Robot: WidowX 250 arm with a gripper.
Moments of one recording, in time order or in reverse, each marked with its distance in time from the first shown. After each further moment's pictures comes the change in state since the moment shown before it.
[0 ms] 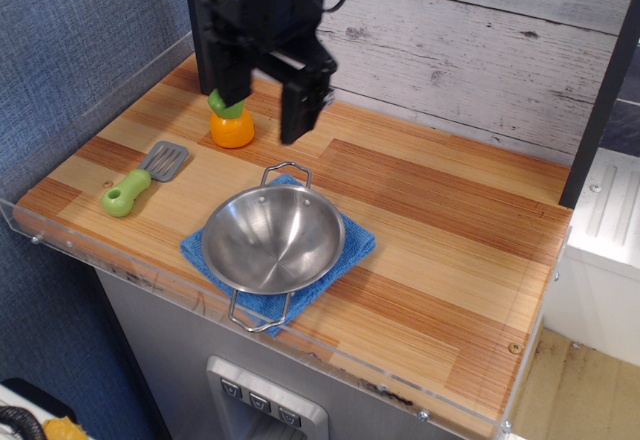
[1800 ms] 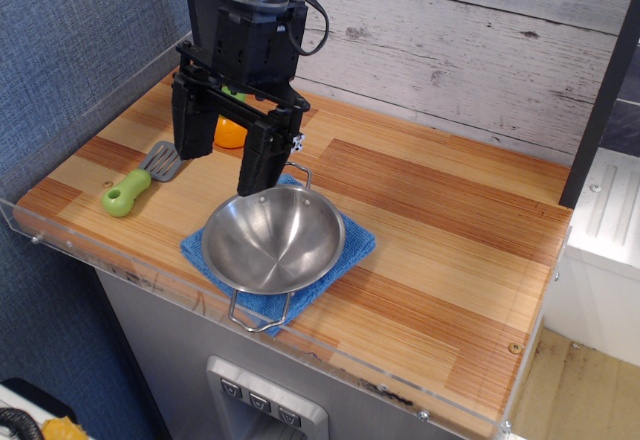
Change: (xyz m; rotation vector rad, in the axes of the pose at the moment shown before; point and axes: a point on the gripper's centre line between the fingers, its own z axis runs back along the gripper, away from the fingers) arm -0.041 -0.007 -0.015 -0.096 0.350 -0.030
